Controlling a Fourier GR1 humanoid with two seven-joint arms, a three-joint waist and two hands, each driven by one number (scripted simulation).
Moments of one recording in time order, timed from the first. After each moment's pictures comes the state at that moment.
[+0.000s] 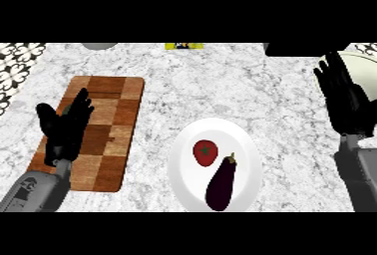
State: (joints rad) left arm -0.23 0.43 -0.24 -1.37 0.35 0.40 0.19; right arm -0.35 -0.35 -0.05 -1.35 -0.31 -0.10 0.02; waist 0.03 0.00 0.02
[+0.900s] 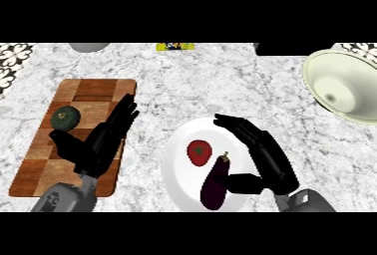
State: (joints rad) left arm -0.17 0.31 -0.35 -1.53 0.44 0.16 0.07; right arm -0.20 -0.31 0.54 -1.65 0.38 -0.26 -0.01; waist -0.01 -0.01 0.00
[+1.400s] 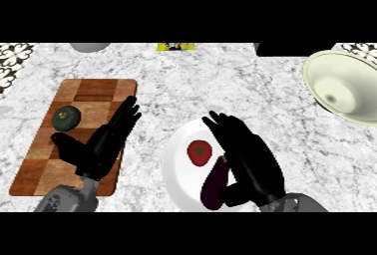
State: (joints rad) left arm -0.16 0.30 -0.35 -1.55 0.43 0.15 0.08; right arm -0.34 -0.32 0.70 -1.81 0.74 0.03 0.62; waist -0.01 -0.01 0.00
